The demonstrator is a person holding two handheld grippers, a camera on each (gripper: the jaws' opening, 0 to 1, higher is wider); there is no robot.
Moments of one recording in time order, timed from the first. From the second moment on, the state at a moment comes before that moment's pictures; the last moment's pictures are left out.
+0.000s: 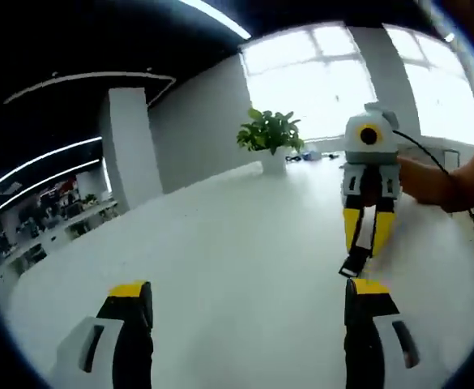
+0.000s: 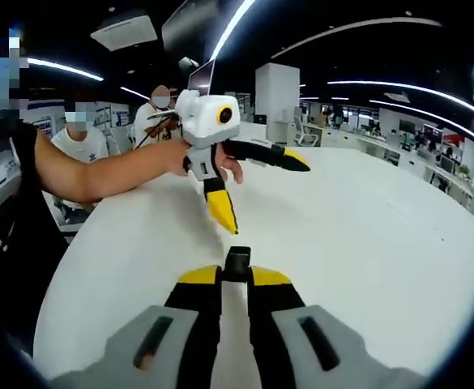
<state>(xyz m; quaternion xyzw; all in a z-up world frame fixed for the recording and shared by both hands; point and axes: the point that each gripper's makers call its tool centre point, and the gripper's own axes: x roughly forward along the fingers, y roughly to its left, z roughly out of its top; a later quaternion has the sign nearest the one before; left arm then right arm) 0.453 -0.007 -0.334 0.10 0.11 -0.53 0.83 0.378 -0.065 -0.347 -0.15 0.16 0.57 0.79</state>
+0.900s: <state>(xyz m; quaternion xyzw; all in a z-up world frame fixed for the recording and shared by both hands) 0.495 0.029 -0.327 0.07 0.13 -0.43 0.89 0.397 -0.076 -0.350 -0.15 0.16 0.53 0.82</state>
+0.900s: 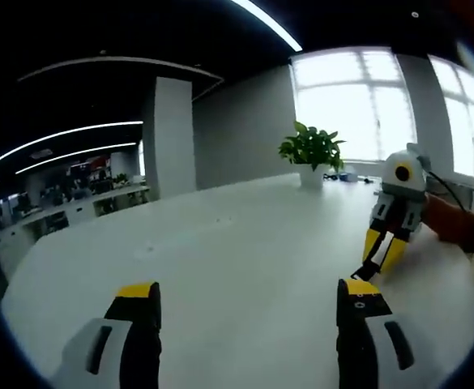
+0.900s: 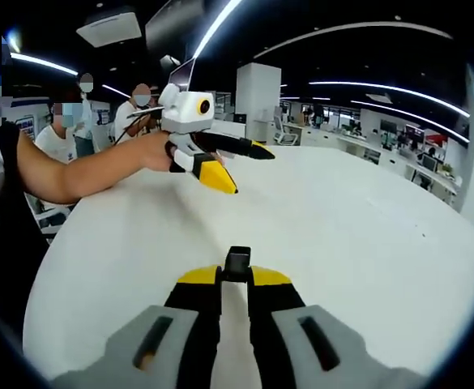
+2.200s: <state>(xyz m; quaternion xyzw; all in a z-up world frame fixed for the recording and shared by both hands) 0.486 0.007 -0.336 0.08 0.12 -0.45 0.88 0.436 -0.101 -0.349 -0.12 0.18 0.42 0.88</state>
